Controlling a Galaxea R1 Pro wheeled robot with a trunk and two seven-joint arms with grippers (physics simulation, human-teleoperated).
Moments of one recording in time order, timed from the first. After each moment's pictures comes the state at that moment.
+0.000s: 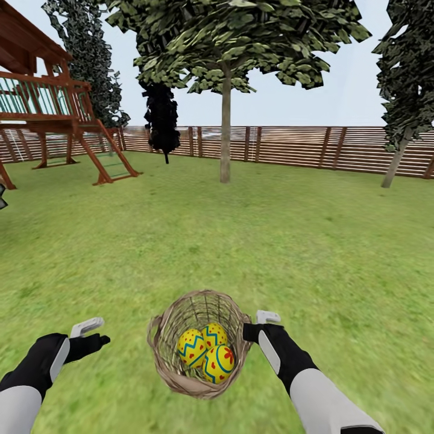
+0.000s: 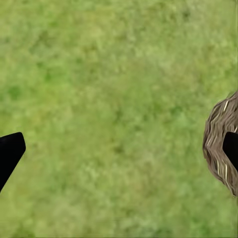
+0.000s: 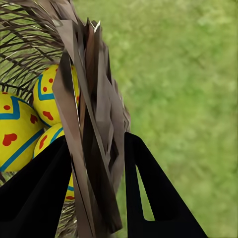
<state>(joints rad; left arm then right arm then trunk) -0.62 0.25 0.36 -0.62 -0.01 0.64 -0.20 -0.69 0.17 -0.01 -0.52 -0.14 0.43 -0.13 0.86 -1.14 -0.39</state>
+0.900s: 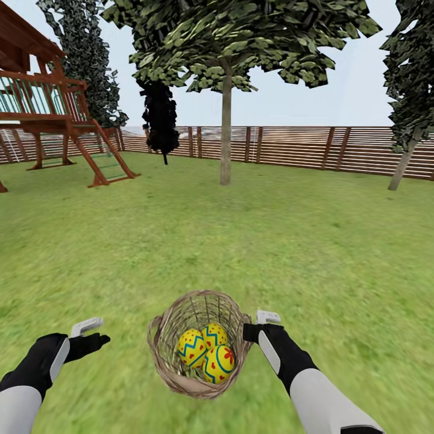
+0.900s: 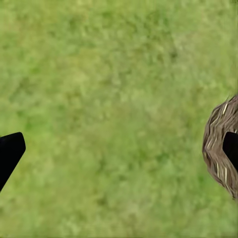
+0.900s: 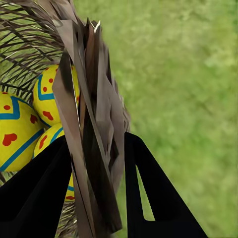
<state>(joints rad) -0.62 0.25 0.37 -0.62 0.00 0.63 -0.20 -0.69 0.17 -0.01 -0.52 -0.14 0.43 -0.13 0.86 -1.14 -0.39</state>
